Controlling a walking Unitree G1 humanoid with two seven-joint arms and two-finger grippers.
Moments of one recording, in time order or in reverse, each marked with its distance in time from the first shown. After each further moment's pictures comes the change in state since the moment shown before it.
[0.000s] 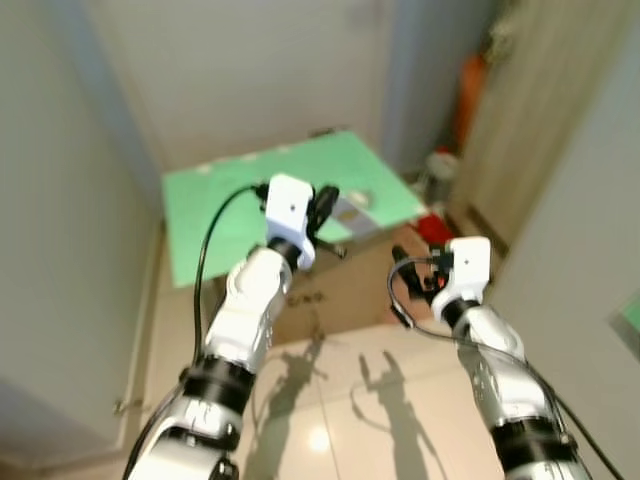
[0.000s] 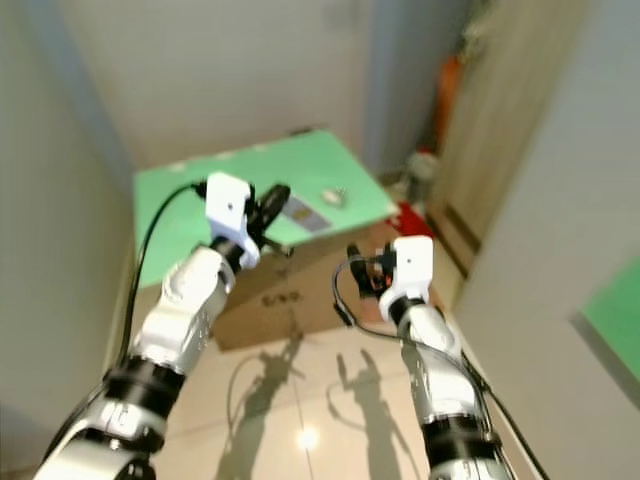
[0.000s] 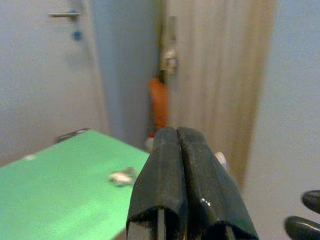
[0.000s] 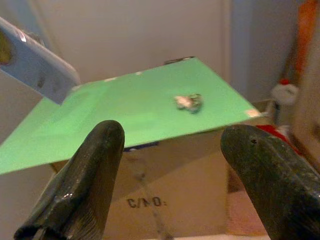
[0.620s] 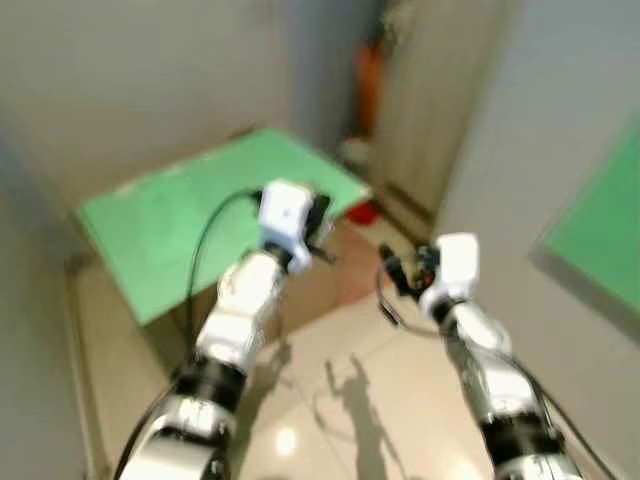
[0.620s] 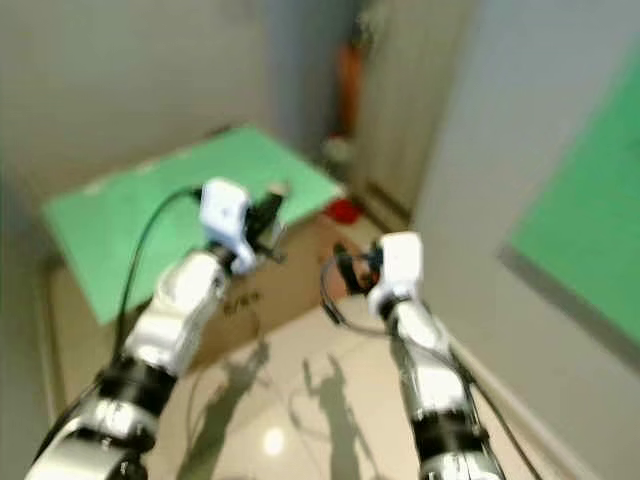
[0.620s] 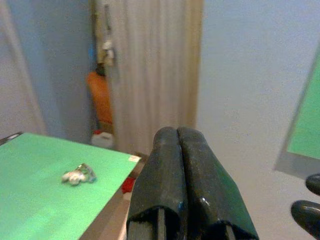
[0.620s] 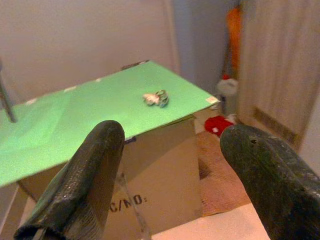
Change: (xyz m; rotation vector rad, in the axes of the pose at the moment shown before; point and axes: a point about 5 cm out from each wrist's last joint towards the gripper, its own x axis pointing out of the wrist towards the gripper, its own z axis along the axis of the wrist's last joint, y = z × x) left arm -0.005 0.011 -0.007 0.022 0.039 0.003; right arm 0.008 0.012 0.002 0.013 -0.008 0.041
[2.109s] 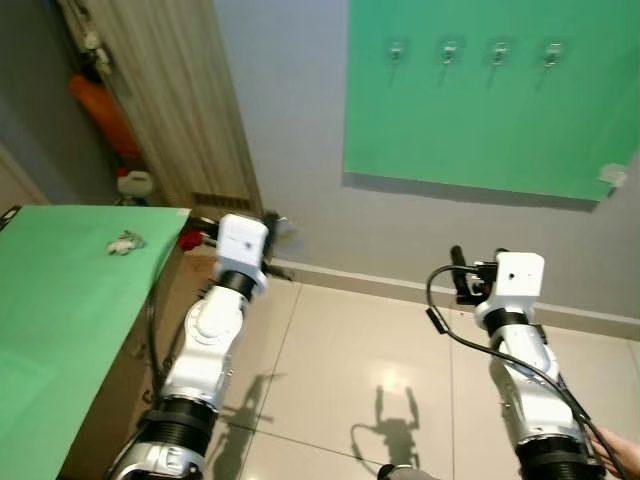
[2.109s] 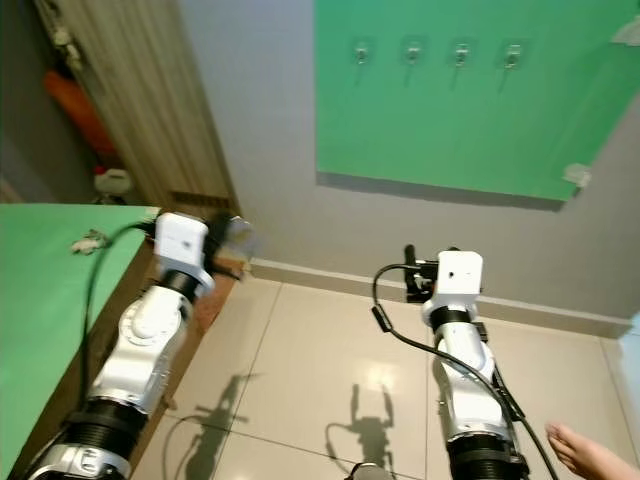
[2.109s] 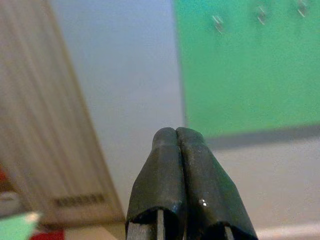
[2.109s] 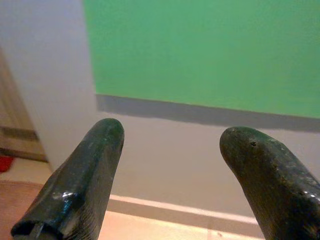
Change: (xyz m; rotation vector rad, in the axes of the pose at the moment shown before) left arm -0.048 0.035 -0.016 0.161 -0.040 0.278; right arm -0.036 -0.053 -0.002 -0.163 -0.090 -0.349
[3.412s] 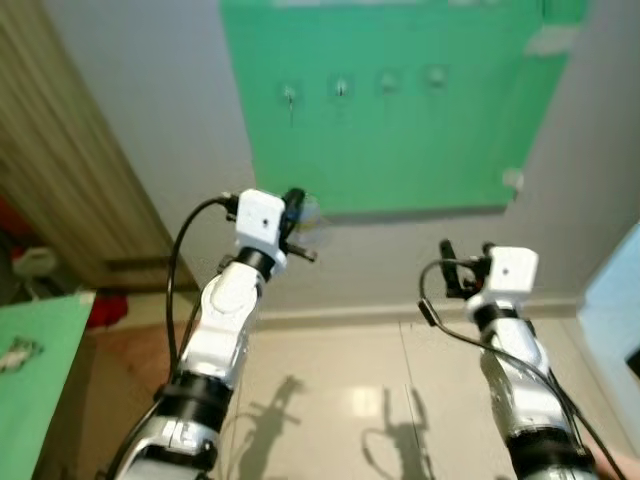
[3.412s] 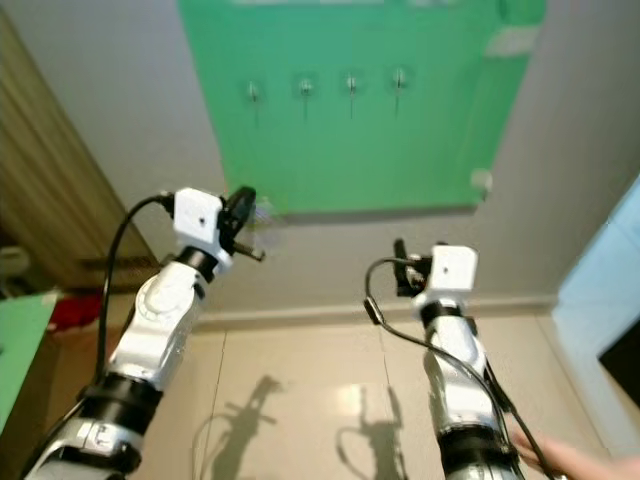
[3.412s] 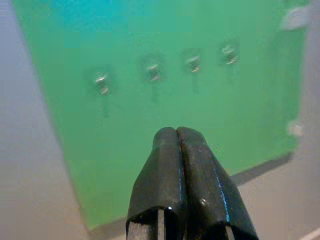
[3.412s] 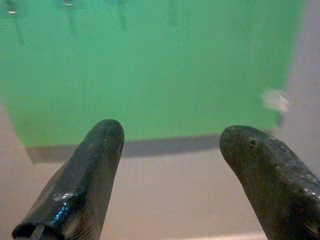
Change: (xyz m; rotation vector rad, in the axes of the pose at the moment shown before) left arm 0.020 -0.016 0.015 -0.062 -0.023 -0.117; right arm 0.010 0.016 0.003 0.055 -0.021 0.072
